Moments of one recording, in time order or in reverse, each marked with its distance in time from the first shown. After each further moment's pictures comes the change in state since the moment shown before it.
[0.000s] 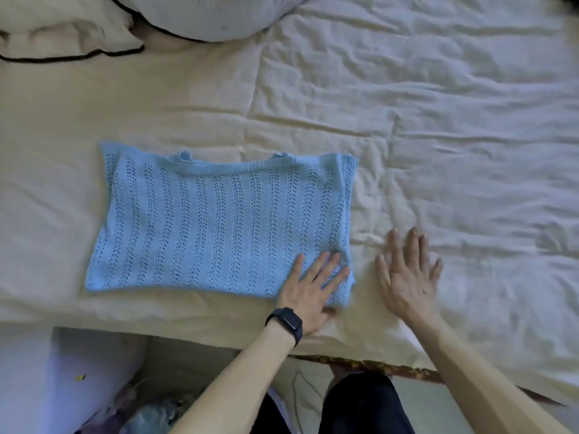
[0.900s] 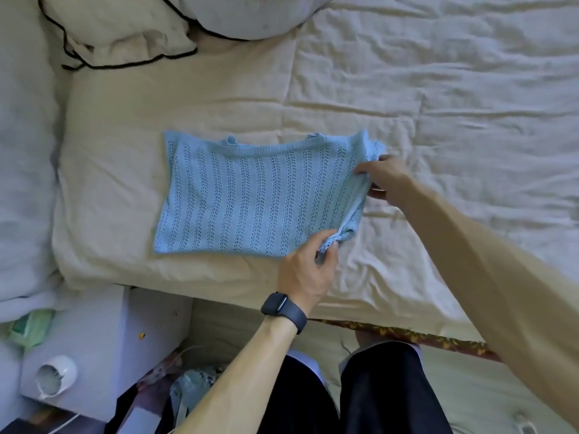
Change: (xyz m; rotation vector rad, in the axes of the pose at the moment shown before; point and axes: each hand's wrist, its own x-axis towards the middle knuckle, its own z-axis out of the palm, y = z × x) left_hand -0.103 0.002 -0.091 -0.877 0.770 -0.501; right_hand 0.063 -0.145 -0.106 1.114 -0.300 0.244
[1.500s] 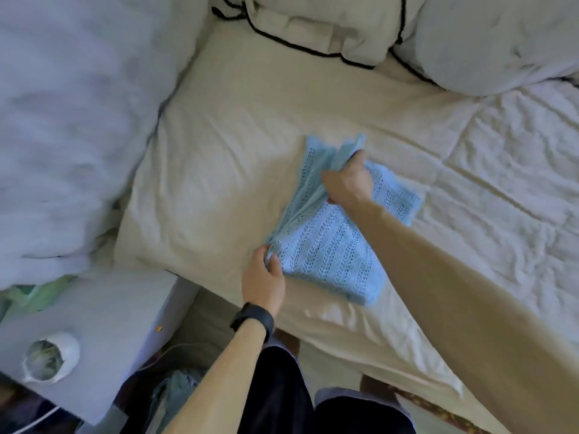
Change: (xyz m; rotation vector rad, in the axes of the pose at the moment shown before) left_hand 0.053 -0.273 -0.184 -0.258 0.115 -0.796; right_hand -0.030 -0.069 0.400 -0.642 0.080 -0.380
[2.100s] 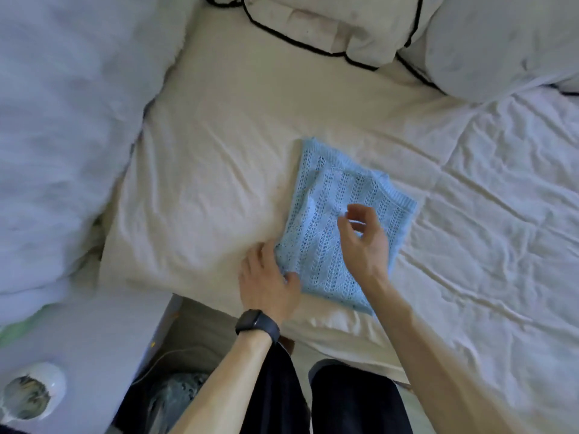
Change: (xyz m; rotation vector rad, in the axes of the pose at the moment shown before) left_hand 0.026 0.012 -0.022 0.356 -0.069 0.301; right_hand -0.078 0.041 0.015 0.118 0.183 -0.039
